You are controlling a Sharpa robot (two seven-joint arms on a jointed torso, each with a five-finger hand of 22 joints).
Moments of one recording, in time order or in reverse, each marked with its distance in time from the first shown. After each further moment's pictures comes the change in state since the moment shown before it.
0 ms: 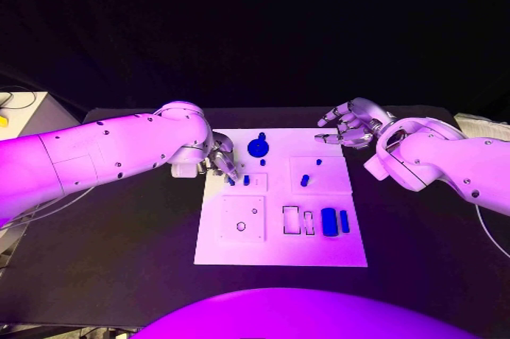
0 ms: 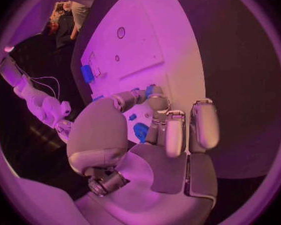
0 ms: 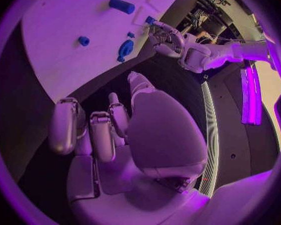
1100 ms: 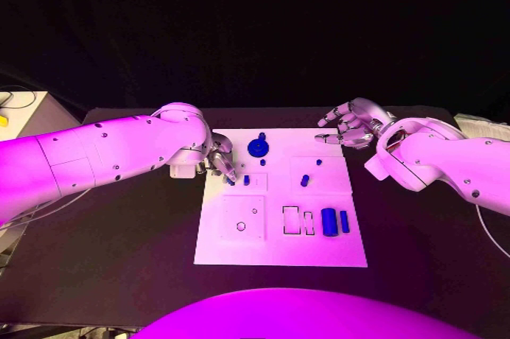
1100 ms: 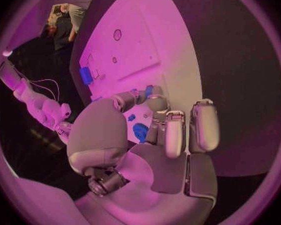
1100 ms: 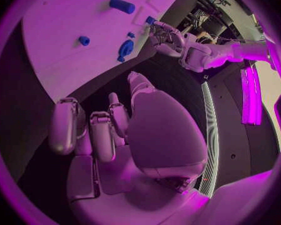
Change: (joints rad) left arm -0.002 -0.013 -0.001 0.013 -0.033 -0.002 0.010; left_hand -0.005 0.005 0.000 0.000 0.000 0.001 0.000 0.007 -0.016 0.009 -0.002 0.005 -0.001 0.004 -0.004 0.008 0.000 0.000 0.016 -0.002 0.013 0.000; right arm 0.000 -0.001 0.000 -0.001 0.000 0.000 0.001; right_hand 0.000 0.000 0.000 0.000 0.000 0.000 0.000 0.000 0.000 0.000 0.000 0.000 0.000 0.000 0.000 0.000 0.000 0.000 0.000 0.000 0.000 0.000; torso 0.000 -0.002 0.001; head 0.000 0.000
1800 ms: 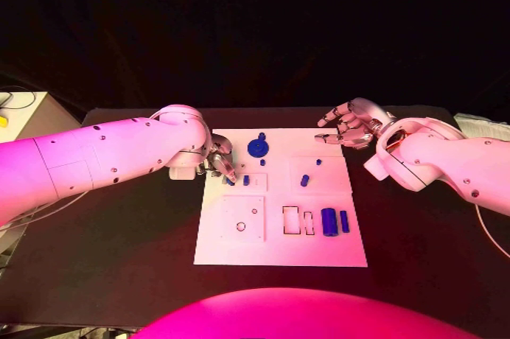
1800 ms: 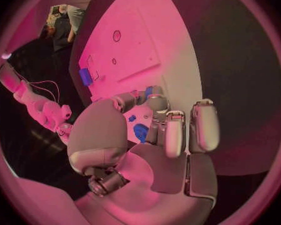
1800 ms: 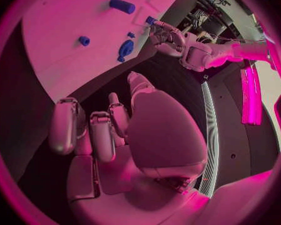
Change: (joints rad) left arm -0.005 -0.010 0.001 0.022 -0.015 -0.015 -0.003; left_hand -0.017 0.017 0.000 0.000 0.000 0.001 0.001 0.000 -0.008 0.005 -0.002 -0.008 -0.006 0.000 0.000 0.000 0.000 0.000 0.000 0.000 0.000 0.000; right arm -0.001 0.000 0.000 0.000 0.000 0.000 0.001; right_hand 0.000 0.000 0.007 0.001 0.000 0.000 0.000 0.008 -0.002 0.000 0.000 0.000 0.000 0.000 0.000 0.000 0.000 0.000 0.000 0.000 0.000 0.000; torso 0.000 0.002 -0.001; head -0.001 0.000
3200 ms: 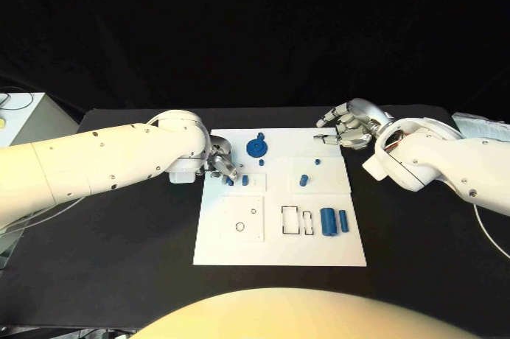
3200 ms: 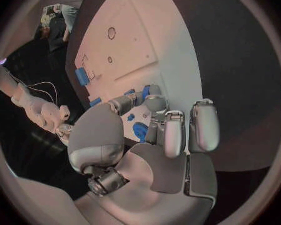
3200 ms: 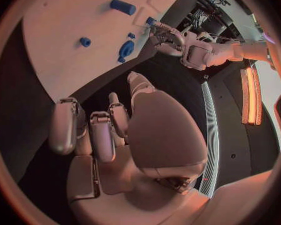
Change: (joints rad) left arm -0.011 -0.006 -0.002 0.022 -0.040 -0.056 -0.010; left_hand -0.103 -0.018 0.019 -0.090 -0.021 0.030 -0.020 0.019 -0.059 0.019 -0.010 -0.008 0.011 0.000 -0.007 0.004 0.000 0.000 0.003 -0.004 -0.001 0.000; right arm -0.003 -0.001 0.000 -0.001 0.000 0.001 0.002; right_hand 0.000 0.000 0.000 0.000 0.000 0.000 0.000 0.000 0.000 0.000 0.000 0.000 0.000 0.000 0.000 0.000 0.001 0.000 0.000 0.000 0.000 0.001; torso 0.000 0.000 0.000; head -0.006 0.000
